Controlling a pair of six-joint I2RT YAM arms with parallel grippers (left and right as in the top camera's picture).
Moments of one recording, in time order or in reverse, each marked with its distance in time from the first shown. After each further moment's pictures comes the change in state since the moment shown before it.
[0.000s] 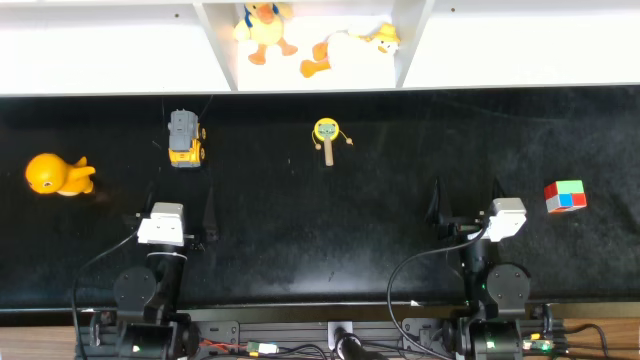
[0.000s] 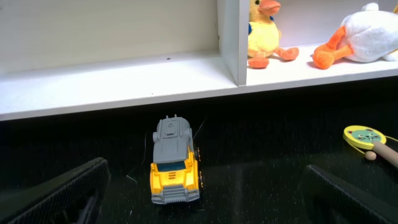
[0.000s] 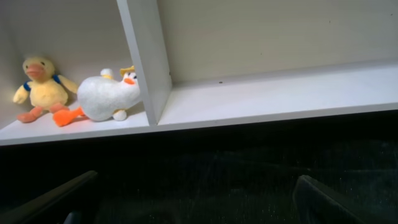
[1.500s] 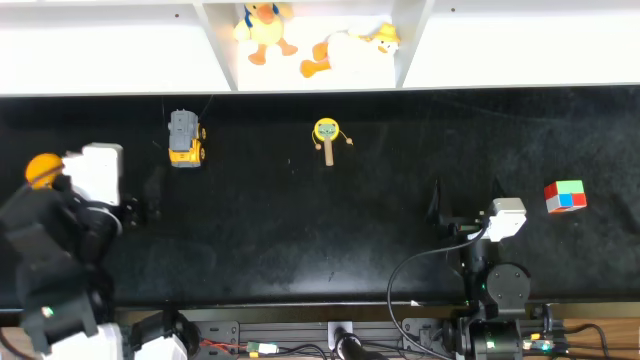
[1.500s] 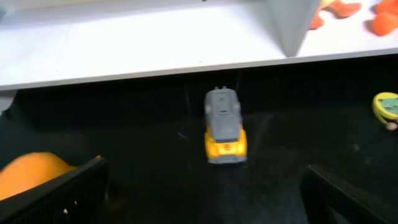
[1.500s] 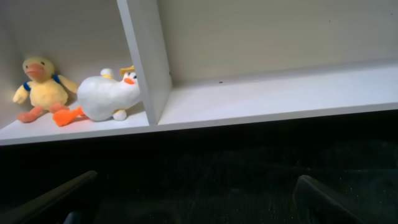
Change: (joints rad) left arm 0.491 0.739 0.783 -0.573 0.361 0.243; right arm 0.000 0.000 0.000 0.000 -0.001 0.000
